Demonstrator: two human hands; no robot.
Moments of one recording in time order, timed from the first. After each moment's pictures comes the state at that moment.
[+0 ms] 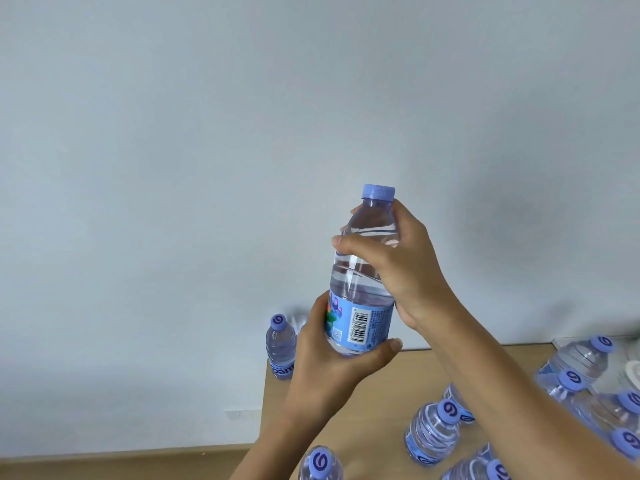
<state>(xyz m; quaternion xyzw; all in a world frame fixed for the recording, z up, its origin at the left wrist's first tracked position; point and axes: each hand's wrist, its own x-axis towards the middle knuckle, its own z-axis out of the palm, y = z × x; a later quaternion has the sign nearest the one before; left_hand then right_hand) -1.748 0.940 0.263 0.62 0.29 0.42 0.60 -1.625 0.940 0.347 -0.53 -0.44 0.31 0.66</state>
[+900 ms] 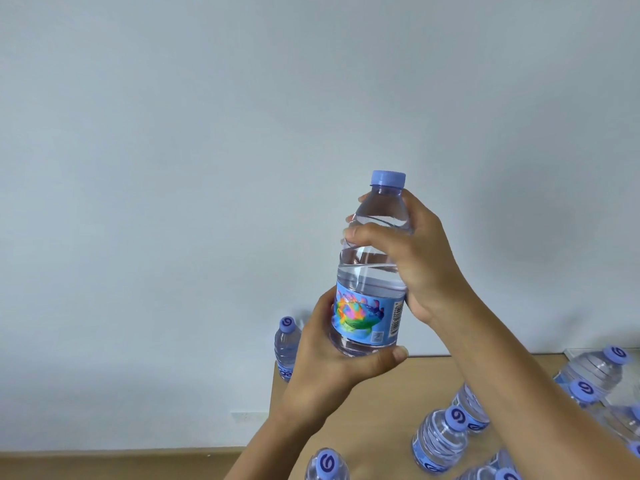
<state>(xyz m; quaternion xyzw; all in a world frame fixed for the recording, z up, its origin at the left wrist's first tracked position) -1.761 0.940 0.278 0.60 0.25 0.40 0.65 -1.627 0.939 0.365 -0.47 -0.45 0.36 0.67</state>
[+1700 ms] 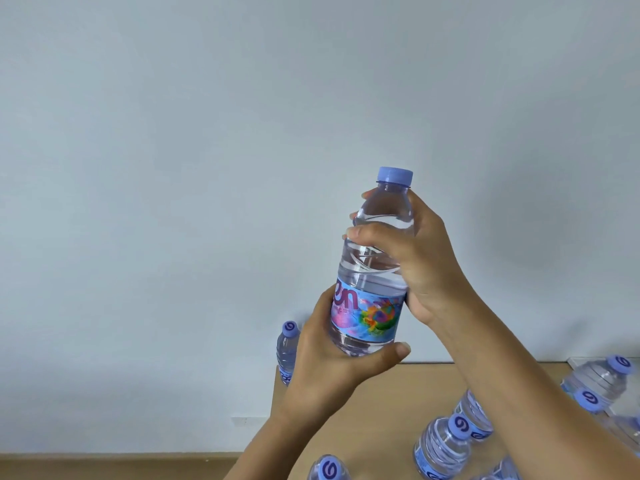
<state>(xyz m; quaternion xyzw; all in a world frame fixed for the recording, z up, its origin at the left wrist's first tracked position) -1.762 0.946 0.284 0.64 0.27 0.42 0.58 -1.630 0.944 0.368 -0.45 -0.46 0.36 0.68</state>
